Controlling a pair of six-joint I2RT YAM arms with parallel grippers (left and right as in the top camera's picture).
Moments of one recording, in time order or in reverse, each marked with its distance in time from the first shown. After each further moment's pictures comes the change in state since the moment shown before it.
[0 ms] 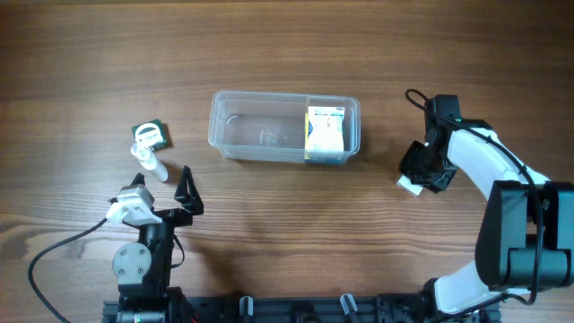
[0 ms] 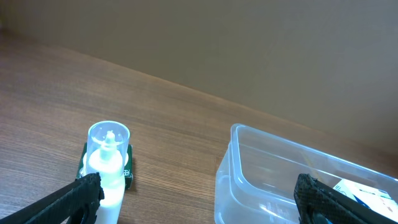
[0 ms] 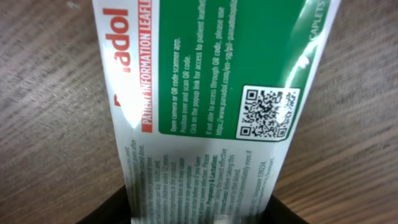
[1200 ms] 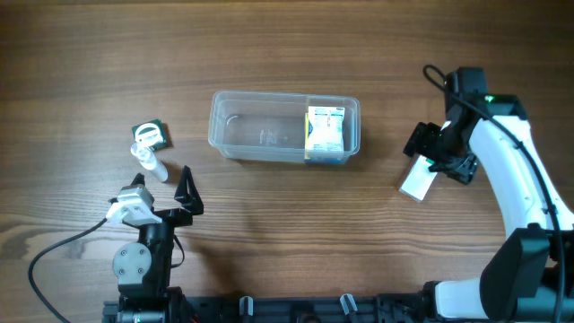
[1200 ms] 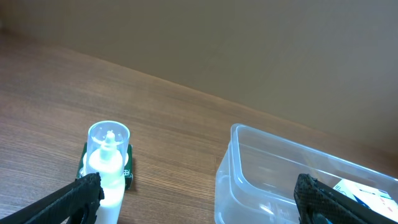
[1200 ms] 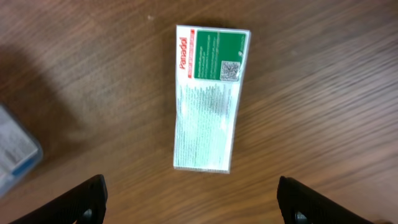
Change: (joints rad) left arm 0.000 0.000 0.000 0.000 0.000 0.000; right arm 0.000 -0.150 0.221 -0.340 0.002 -0.063
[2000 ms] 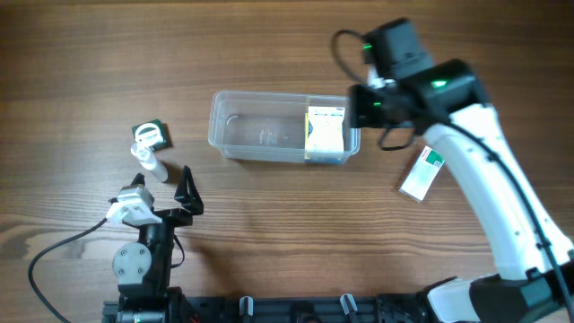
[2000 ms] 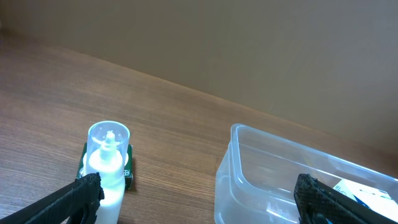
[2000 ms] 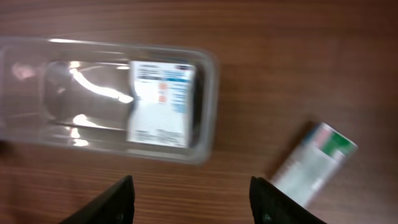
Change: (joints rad) left arm 0.000 0.000 0.000 0.000 0.000 0.000; right arm 0.402 0.002 0.498 -0.176 0.025 -0.133
